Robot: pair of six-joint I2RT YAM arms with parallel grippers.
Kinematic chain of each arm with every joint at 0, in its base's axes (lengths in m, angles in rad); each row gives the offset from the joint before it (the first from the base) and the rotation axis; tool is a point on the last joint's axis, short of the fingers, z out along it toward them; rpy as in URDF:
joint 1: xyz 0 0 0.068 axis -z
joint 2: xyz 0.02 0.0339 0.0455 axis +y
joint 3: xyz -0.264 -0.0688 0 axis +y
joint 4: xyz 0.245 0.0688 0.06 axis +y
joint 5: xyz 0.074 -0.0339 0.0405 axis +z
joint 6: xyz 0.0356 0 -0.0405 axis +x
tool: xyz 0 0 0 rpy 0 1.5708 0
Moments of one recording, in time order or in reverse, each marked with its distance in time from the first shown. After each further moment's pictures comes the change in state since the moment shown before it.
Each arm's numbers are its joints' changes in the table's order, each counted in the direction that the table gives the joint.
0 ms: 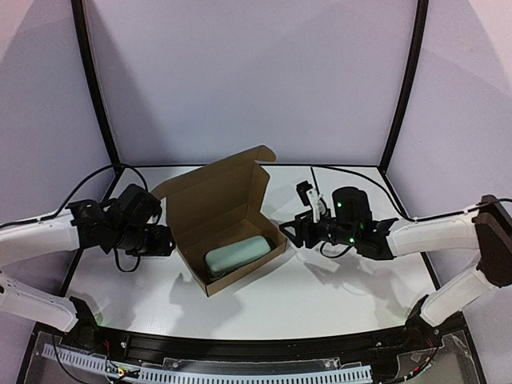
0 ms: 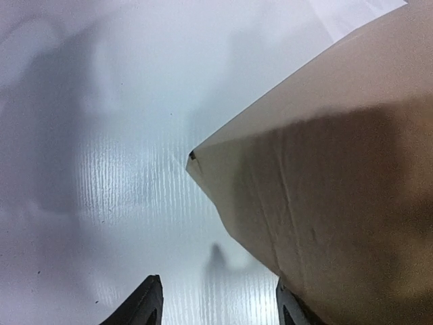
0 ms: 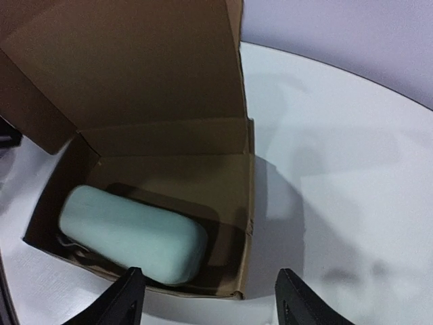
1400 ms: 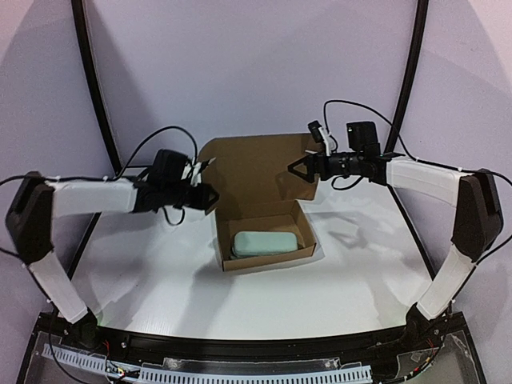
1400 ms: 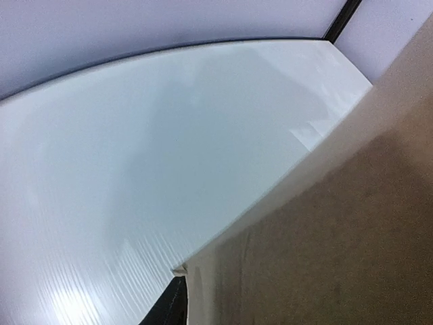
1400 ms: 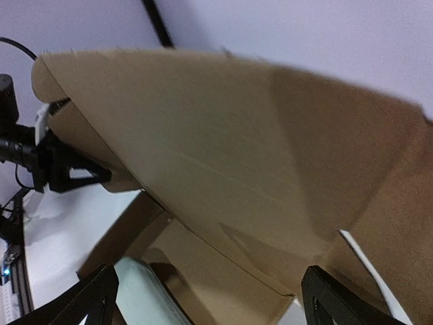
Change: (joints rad) left arm -0.177 0.467 -0.237 -0.624 -0.326 0.433; right arm 0.360 0.227 -0.617 0.400 0.503 -0.122
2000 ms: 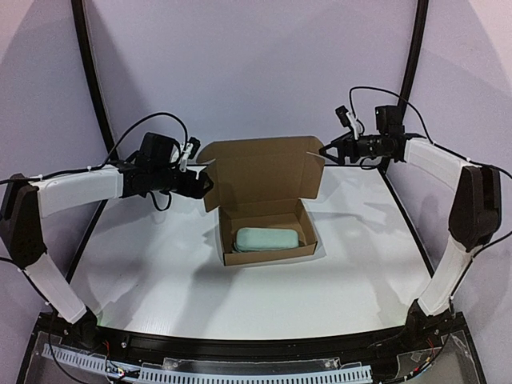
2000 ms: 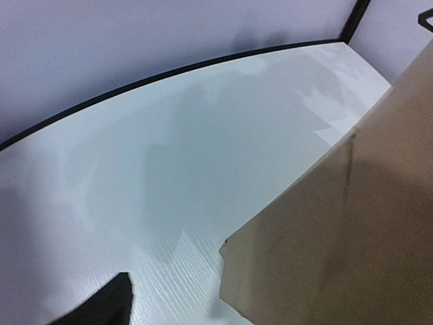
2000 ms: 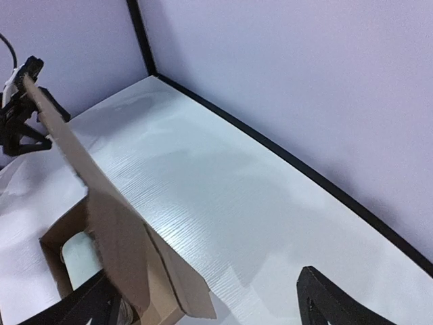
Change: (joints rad) left arm -0.079 -0.019 -0.141 0.165 0.024 0.176; right arm 0.245 0.055 -0.196 0.229 0.132 -0.286
